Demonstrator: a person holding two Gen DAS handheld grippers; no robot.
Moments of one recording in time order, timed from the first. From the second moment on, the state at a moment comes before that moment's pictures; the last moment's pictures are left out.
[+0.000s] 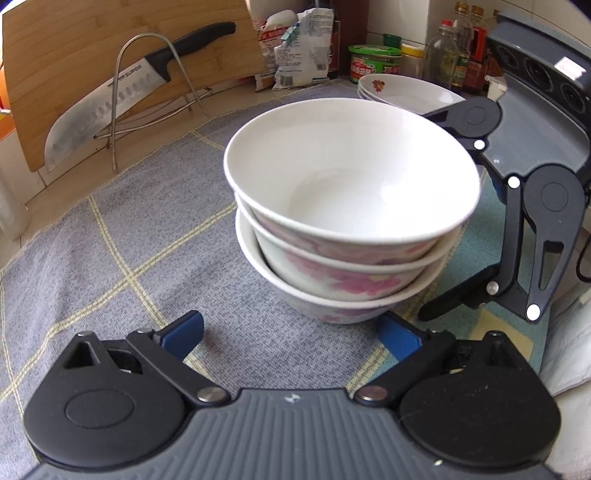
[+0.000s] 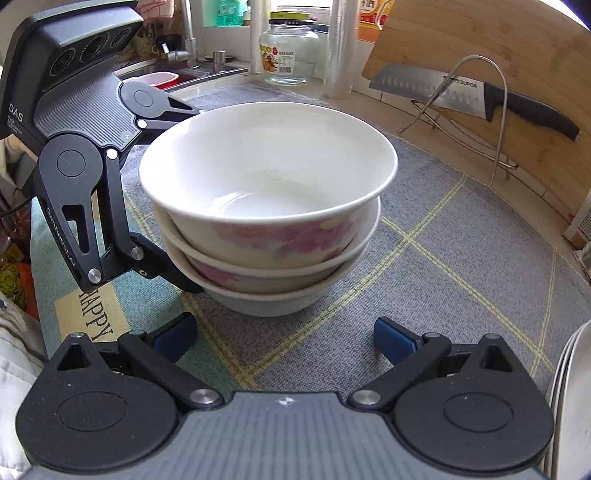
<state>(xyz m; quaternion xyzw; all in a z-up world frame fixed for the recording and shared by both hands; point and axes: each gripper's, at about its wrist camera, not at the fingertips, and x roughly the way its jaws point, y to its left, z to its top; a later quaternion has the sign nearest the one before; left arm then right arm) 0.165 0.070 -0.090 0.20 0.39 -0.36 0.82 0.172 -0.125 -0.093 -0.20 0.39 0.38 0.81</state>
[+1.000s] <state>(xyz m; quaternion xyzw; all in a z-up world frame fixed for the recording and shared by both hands) 0.208 0.068 -0.085 0.22 0.38 -0.55 0.71 0.203 -0.106 -0.076 -0.27 0.40 0.48 0.73</state>
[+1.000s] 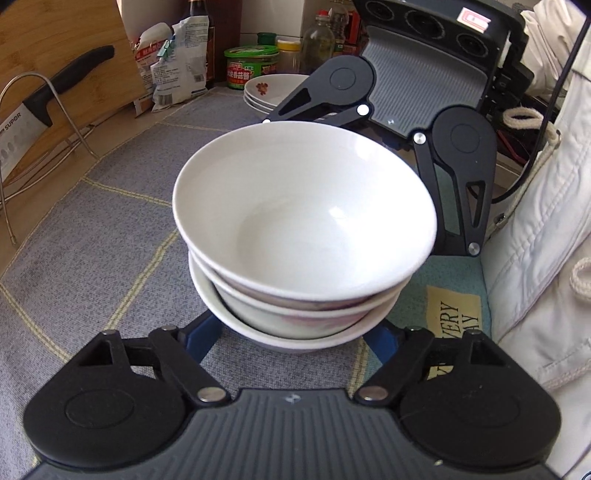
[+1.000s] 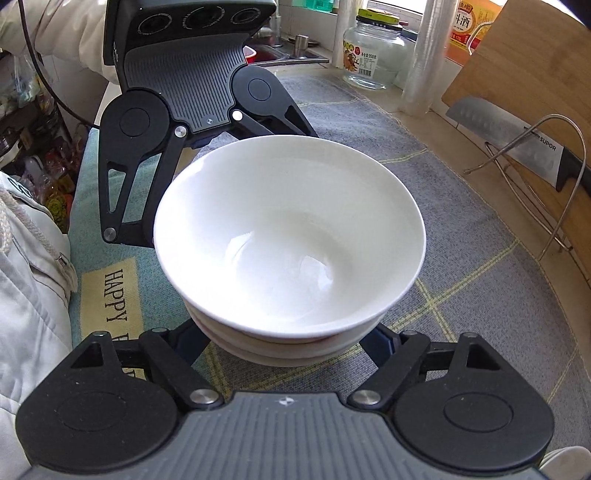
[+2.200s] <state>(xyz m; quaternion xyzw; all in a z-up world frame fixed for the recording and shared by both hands) 0.198 0.041 -0.065 0.24 0.38 -0.55 0.71 0.189 -0.120 -0.060 -0.26 0.39 0.48 0.74</state>
